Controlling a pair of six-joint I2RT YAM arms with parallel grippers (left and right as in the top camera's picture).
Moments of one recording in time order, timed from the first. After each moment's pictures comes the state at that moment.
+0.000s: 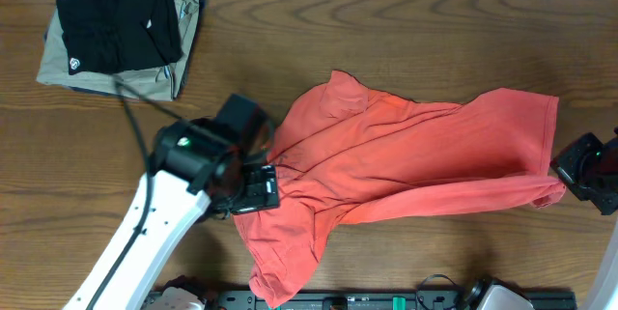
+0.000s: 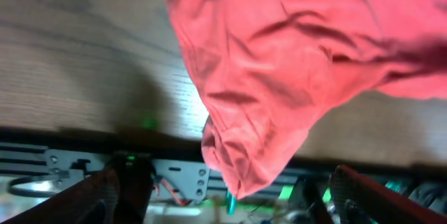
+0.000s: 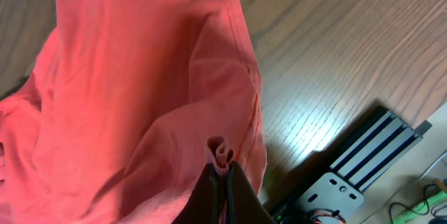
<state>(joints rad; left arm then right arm) -0.44 1.25 1.21 -1.50 0.06 -0.63 -0.51 1.27 1.34 -1.43 0.01 0.44</state>
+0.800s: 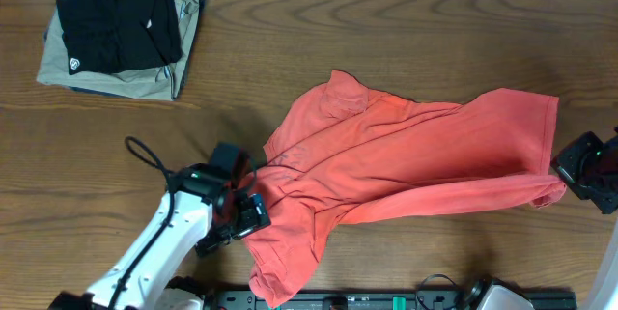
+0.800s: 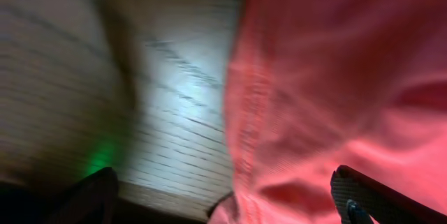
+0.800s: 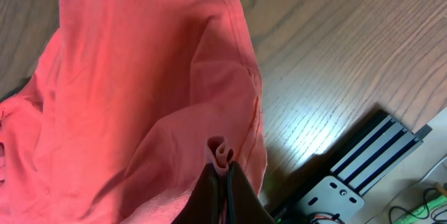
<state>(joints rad) -0.30 1.27 0.61 -0.99 0.14 -0.74 -0.51 1.27 1.34 -1.42 0.01 0.44</state>
